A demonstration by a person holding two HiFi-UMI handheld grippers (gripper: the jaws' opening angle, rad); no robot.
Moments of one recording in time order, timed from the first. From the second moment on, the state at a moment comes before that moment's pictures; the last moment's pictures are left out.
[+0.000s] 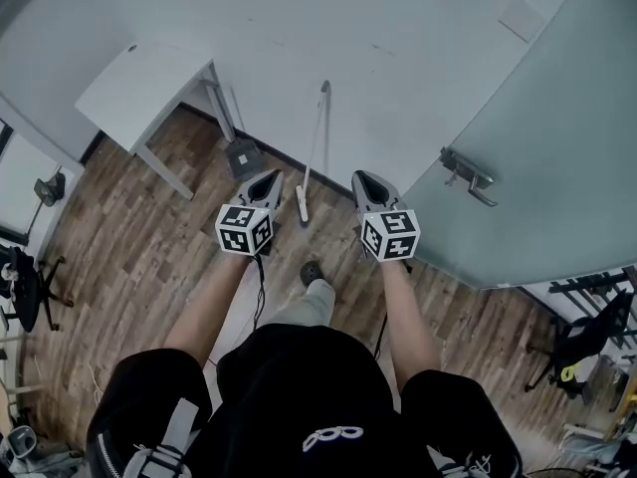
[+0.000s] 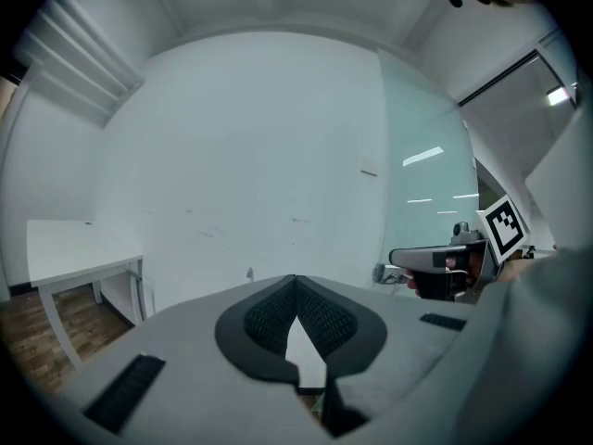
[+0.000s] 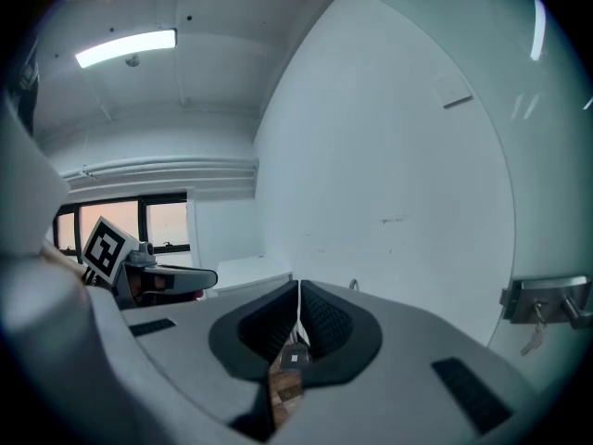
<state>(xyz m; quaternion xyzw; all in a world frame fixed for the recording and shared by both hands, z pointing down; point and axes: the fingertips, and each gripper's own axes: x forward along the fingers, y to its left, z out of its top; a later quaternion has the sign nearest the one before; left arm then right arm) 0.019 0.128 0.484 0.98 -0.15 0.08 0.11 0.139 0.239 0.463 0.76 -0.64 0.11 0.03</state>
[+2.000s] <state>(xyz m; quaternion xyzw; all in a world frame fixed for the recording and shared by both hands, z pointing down) 0.182 -0.063 0.552 0.95 -0.26 0.11 0.16 0.318 -0.031 0.586 0.63 -0.74 0.20 0.11</state>
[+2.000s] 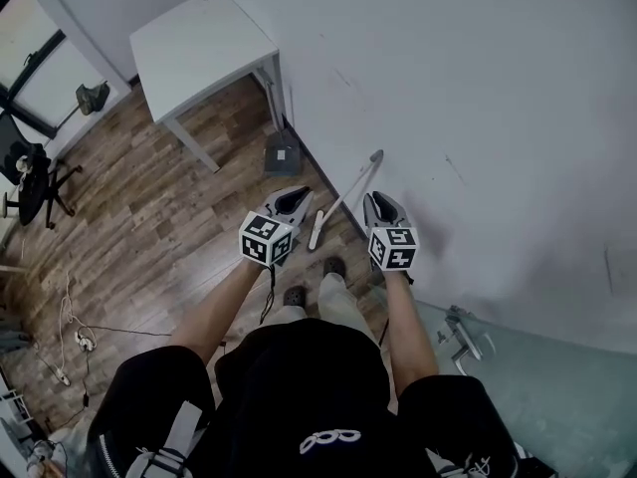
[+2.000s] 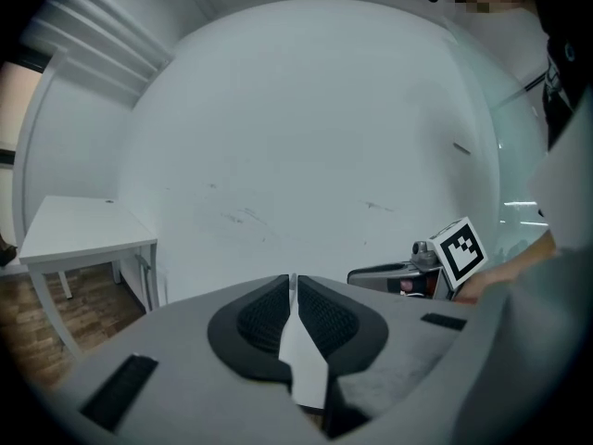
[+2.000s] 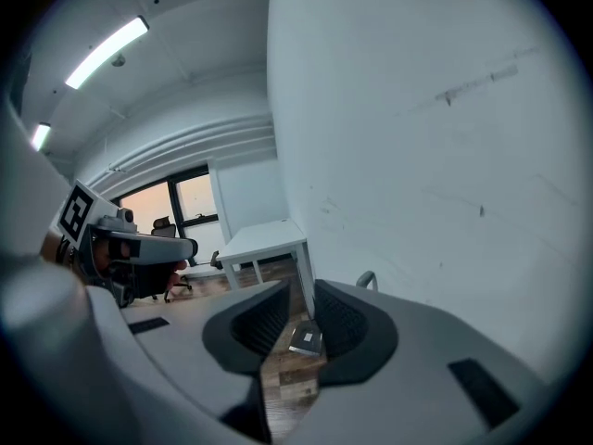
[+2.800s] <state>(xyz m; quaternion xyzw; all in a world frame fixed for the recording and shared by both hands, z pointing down) 0.205 -0.114 0.596 0.93 -0.31 0.13 0.17 0.361 -0.112 0.702 0.60 -0.73 0.28 0.16</state>
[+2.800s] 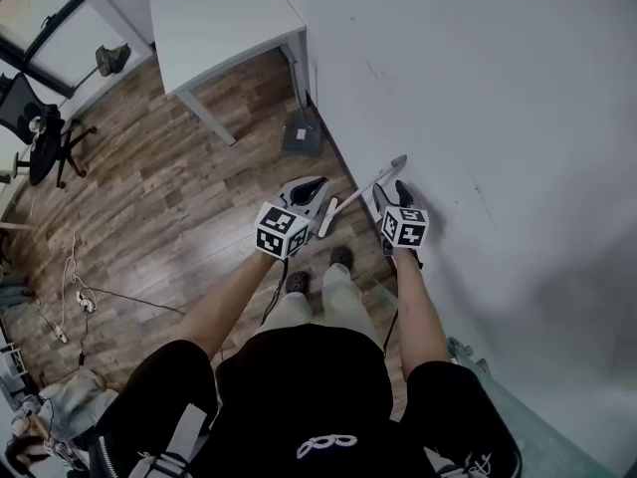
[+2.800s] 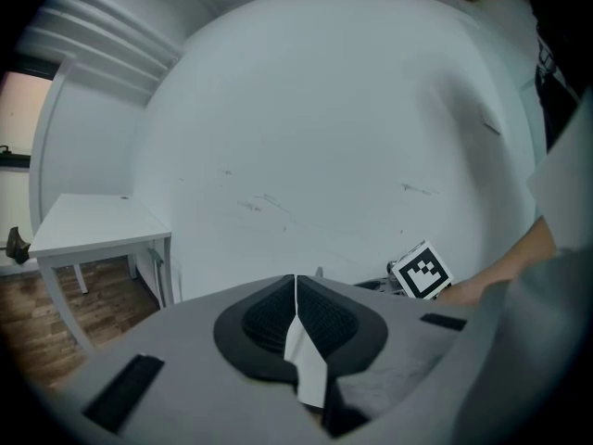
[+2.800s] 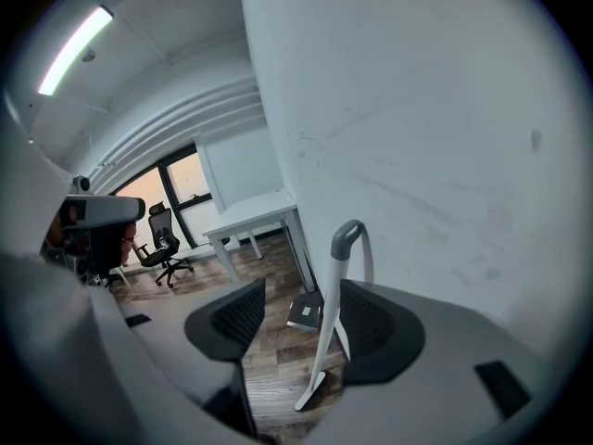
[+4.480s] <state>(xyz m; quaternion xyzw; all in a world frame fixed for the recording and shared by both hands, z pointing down) 0.162 -0.149 0.662 0.86 -0.42 0.15 0.23 0.354 -0.179 0.780 0.58 -0.74 0.26 0.22</state>
